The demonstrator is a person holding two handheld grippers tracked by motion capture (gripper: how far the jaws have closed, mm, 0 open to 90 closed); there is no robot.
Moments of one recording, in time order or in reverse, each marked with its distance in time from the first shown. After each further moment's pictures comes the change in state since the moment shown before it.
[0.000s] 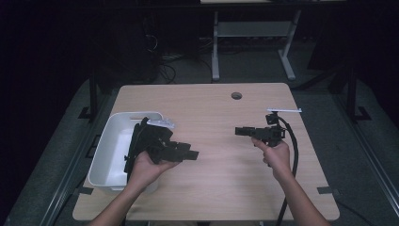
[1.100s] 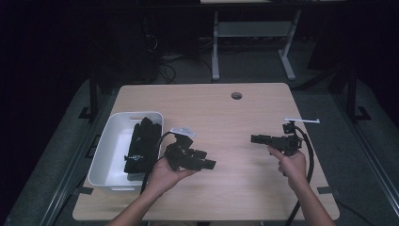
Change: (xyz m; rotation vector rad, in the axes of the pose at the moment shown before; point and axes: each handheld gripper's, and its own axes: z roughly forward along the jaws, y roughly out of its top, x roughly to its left) left arm -0.019 -0.004 0.049 0.051 -0.046 0.034; right arm -0.031 -0.026 -0.037 -0.018 -0.039 0.046
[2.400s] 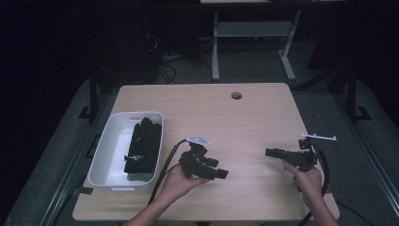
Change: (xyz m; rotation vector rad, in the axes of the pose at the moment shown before) left arm -0.008 -0.010 0.043 0.036 -0.050 0.017; right arm -0.036 -0.042 -0.035 -0.018 -0.032 0.053
